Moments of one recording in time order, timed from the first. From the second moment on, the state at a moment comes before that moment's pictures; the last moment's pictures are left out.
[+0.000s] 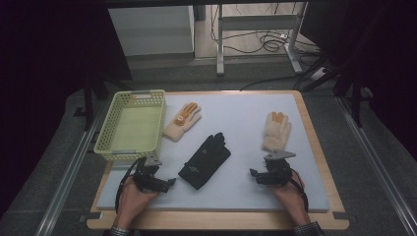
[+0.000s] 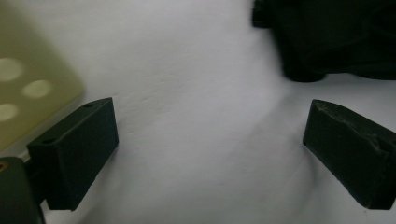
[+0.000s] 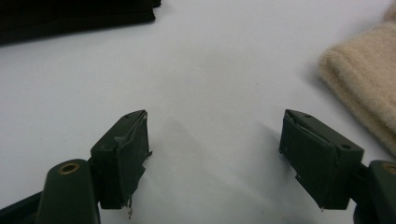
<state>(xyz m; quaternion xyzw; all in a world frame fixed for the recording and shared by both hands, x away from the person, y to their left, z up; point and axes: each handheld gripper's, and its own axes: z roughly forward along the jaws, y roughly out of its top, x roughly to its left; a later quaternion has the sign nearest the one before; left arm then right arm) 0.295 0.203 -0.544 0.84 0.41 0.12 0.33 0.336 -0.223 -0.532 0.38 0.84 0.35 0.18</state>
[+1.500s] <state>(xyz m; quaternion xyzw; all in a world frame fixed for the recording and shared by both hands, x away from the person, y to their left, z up) 0.340 0.077 -0.534 0.88 0.36 0.11 0.28 0.335 -0.223 -0.533 0.38 0.84 0.35 0.19</state>
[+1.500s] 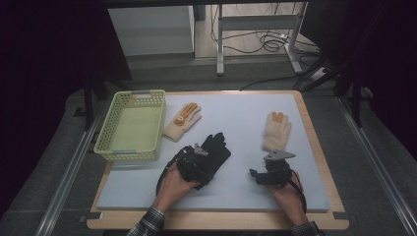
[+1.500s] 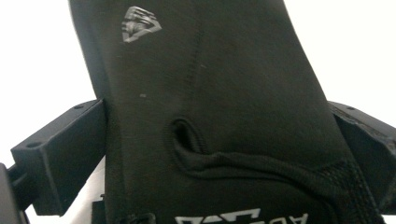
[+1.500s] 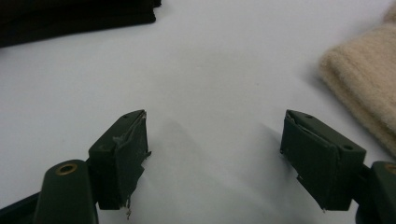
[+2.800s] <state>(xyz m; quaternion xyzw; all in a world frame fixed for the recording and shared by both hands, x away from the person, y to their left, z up) 0.369 0.121 -0.451 0.84 0.39 0.16 0.33 0.335 -0.223 -0.533 0.38 0.83 0.35 0.19</state>
